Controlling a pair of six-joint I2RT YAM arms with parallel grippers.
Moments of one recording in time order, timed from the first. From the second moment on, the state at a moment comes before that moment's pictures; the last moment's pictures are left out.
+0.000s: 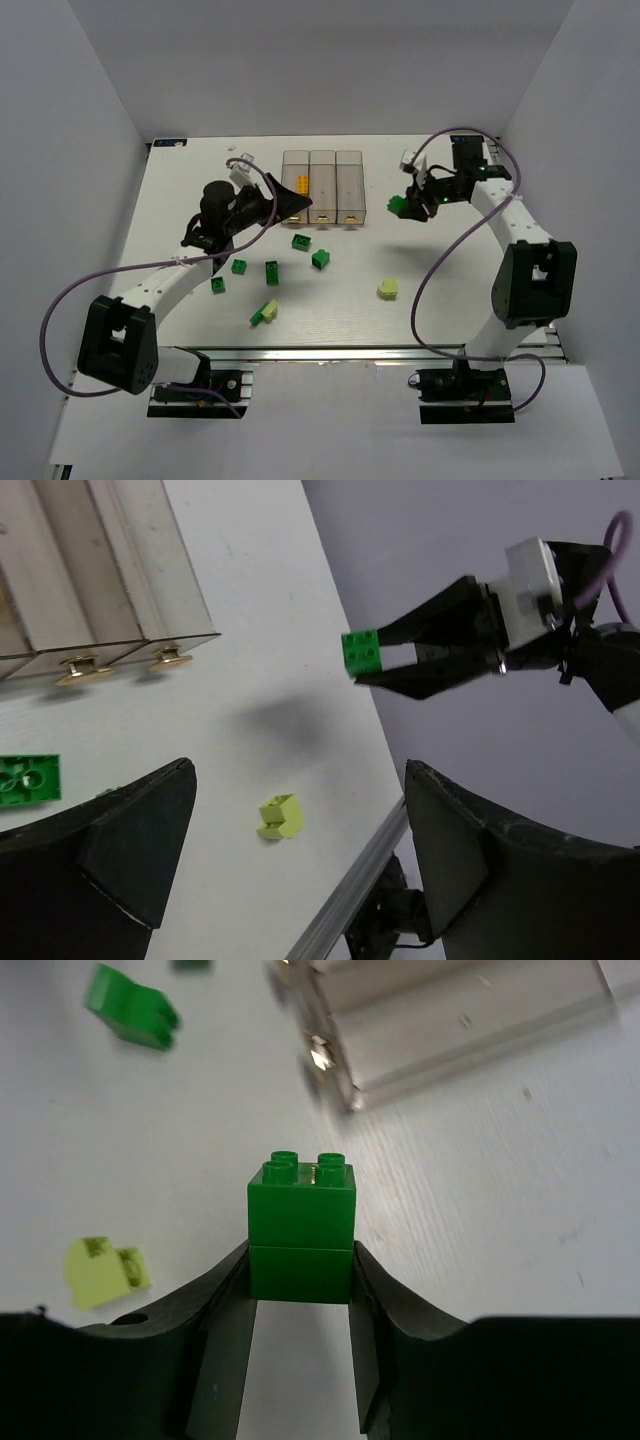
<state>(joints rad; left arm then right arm) -0.35 1.31 0.80 0.33 0.47 -0.85 0.06 1.72 1.42 -0.76 -0.85 -0.94</state>
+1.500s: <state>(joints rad) -0.44 1.50 0.90 0.32 0.63 -0.90 0.57 1.59 1.32 -0.45 -0.71 -0.74</state>
